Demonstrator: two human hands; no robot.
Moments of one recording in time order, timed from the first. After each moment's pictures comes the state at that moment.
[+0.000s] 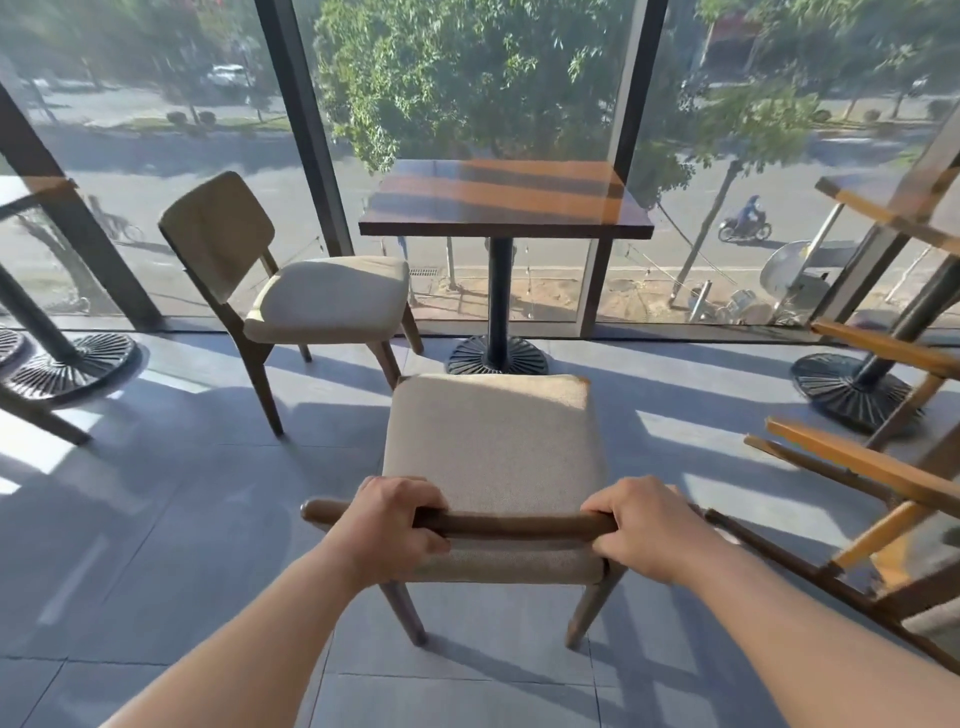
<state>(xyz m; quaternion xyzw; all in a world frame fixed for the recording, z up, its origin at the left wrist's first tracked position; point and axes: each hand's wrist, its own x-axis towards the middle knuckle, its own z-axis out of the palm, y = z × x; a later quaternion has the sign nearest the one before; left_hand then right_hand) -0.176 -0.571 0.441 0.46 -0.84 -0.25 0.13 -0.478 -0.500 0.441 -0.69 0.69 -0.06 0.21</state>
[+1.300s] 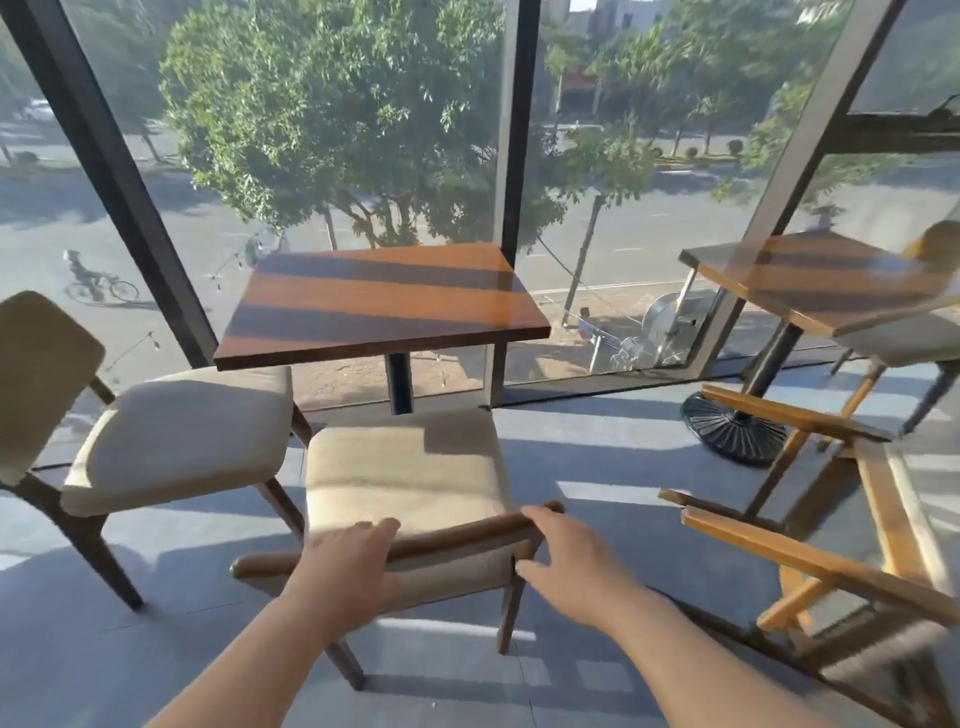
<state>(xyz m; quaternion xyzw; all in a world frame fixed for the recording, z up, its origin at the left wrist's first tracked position) -0.291 -0.785 0.500 0.44 -0.89 -0.13 -0.07 -0.536 -0.656 0.508 -0.53 0.79 -0.15 0.28</state>
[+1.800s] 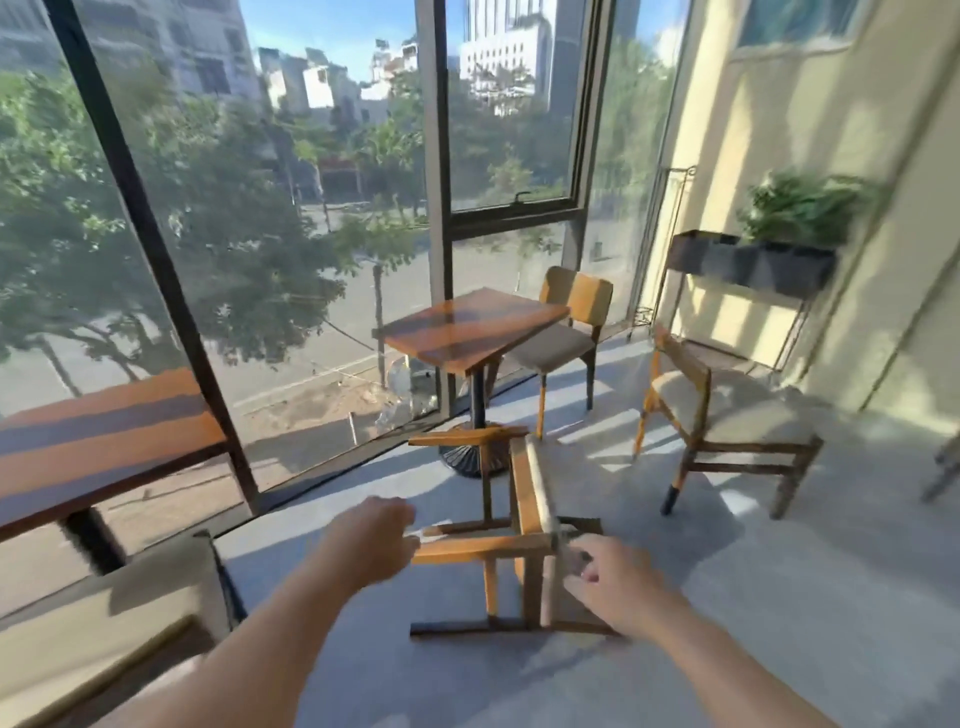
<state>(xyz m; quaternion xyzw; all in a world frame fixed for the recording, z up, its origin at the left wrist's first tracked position) -0.684 -0.488 0.681 0.24 -0.96 -0.11 -0.01 -0.811 -0.208 0.668 -0.26 0.93 -0.19 0.18</state>
